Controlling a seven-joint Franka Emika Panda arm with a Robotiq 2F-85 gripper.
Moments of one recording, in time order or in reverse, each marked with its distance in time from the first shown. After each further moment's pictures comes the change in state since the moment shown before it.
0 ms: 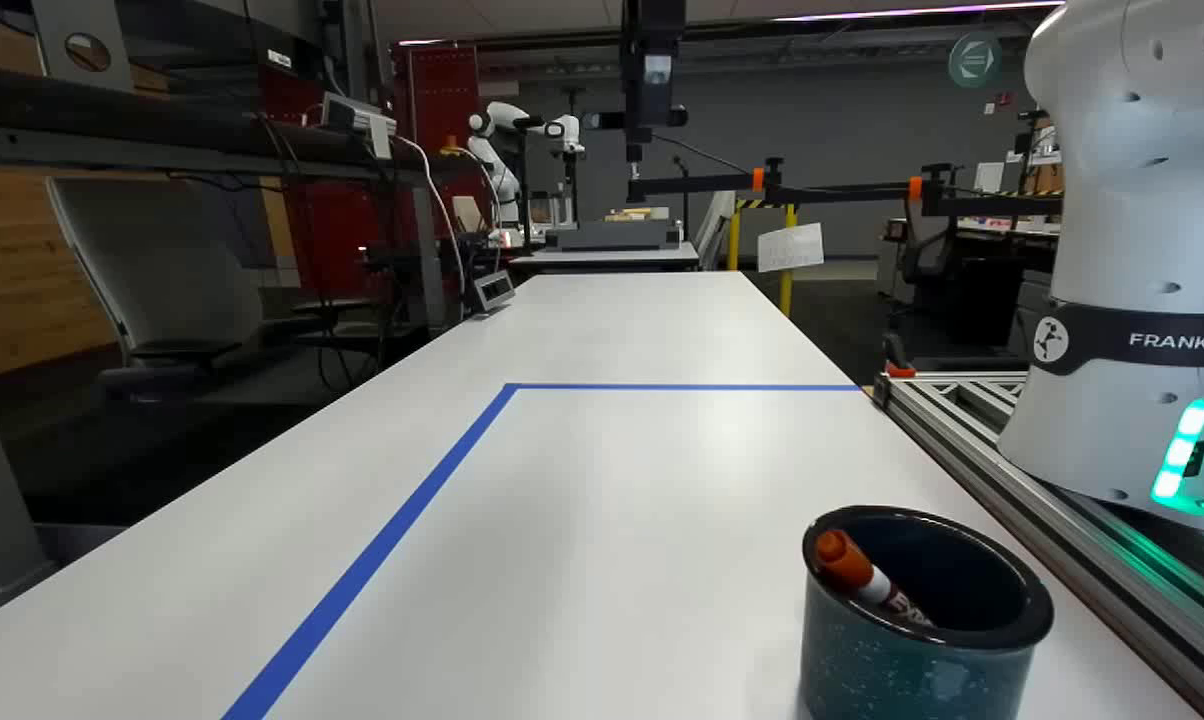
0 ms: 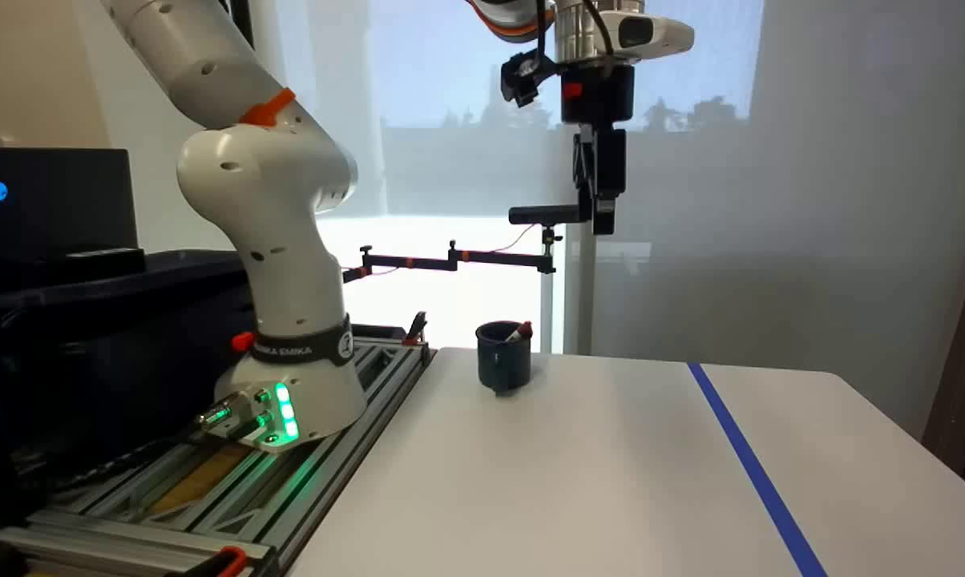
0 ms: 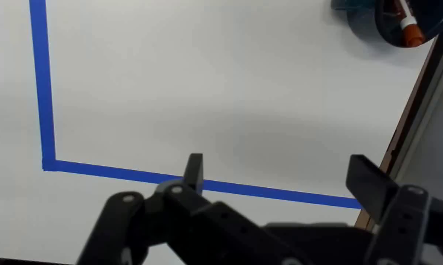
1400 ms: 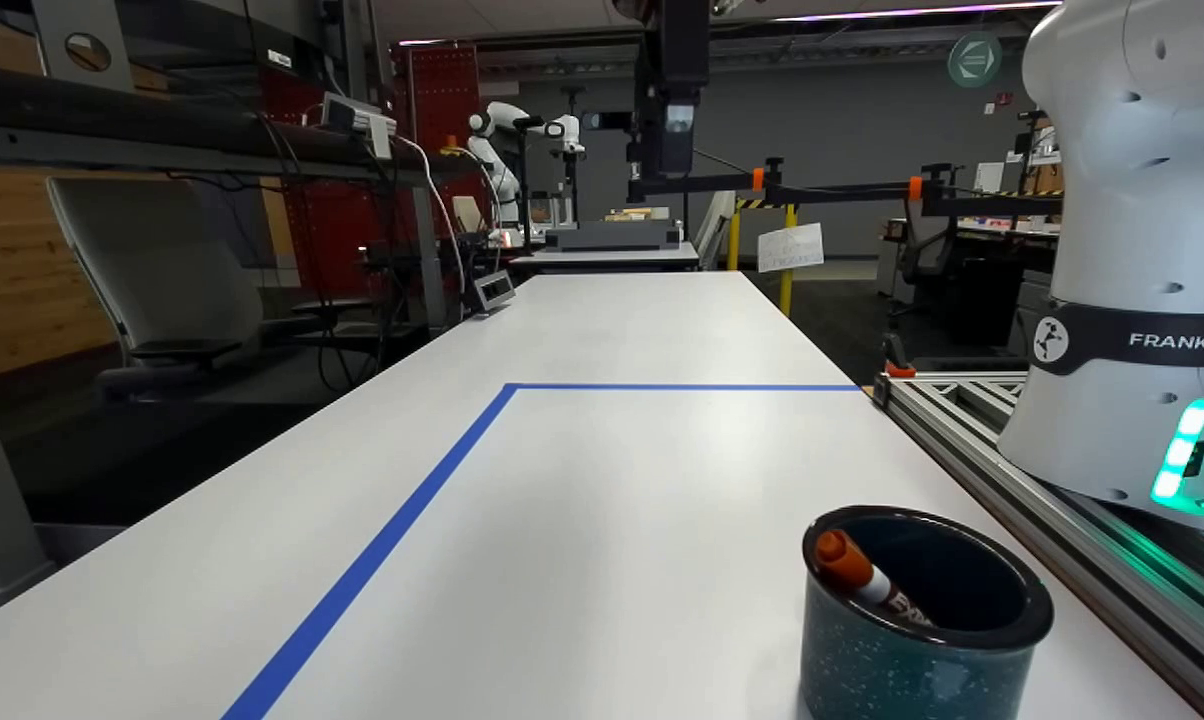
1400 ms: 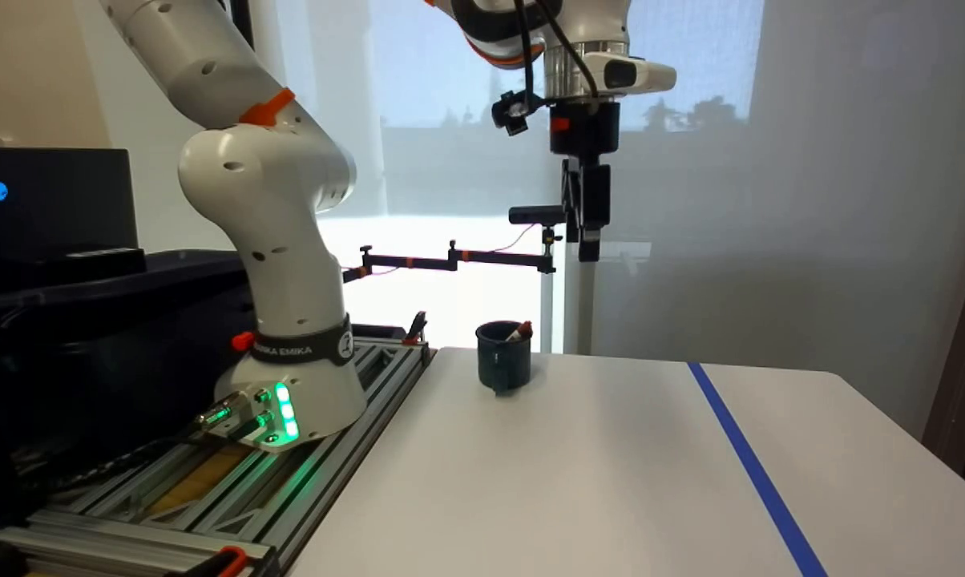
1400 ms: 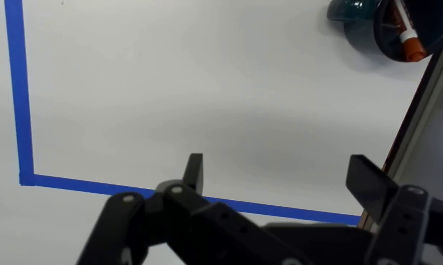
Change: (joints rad) arm 0.025 0.001 -0.002 -0.084 0.018 0.073 -0.005
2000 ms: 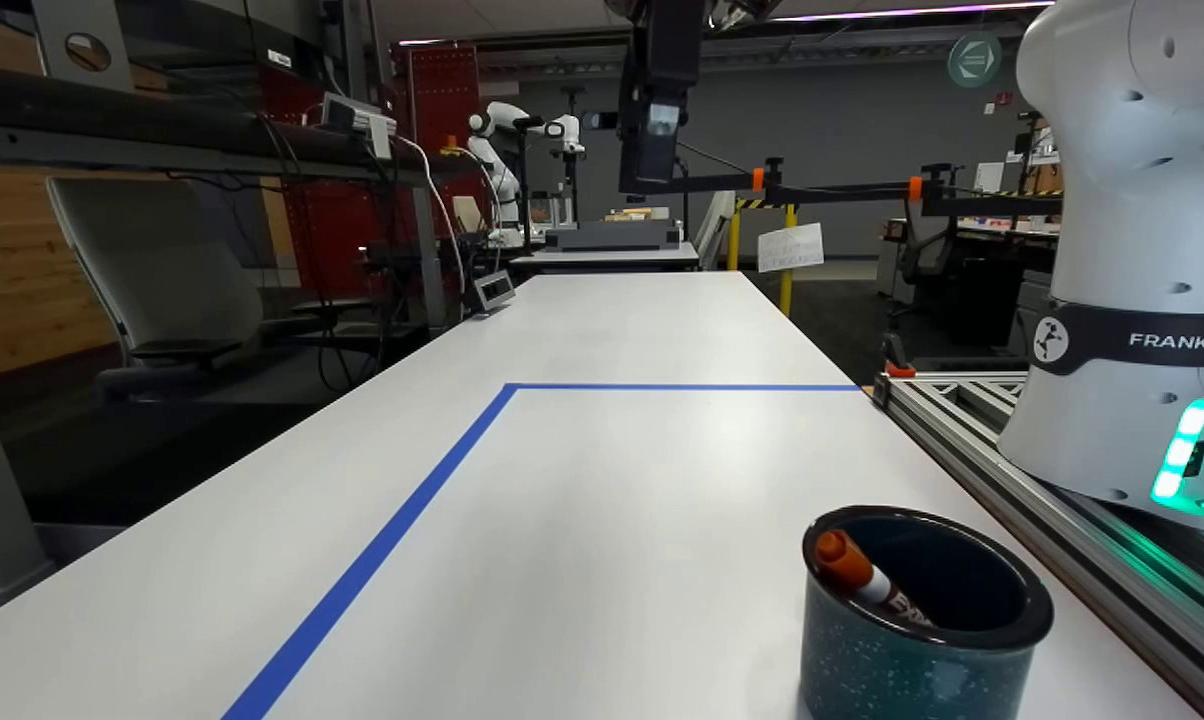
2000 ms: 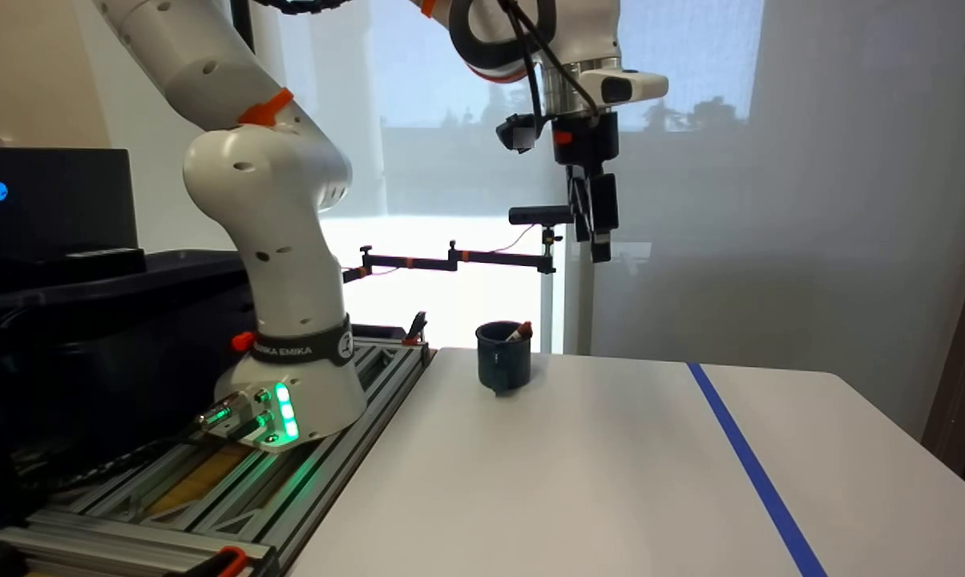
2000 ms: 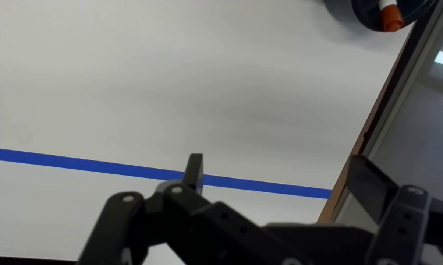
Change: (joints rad) arm 0.070 0.001 0.003 -0.045 0.071 0.146 0.000
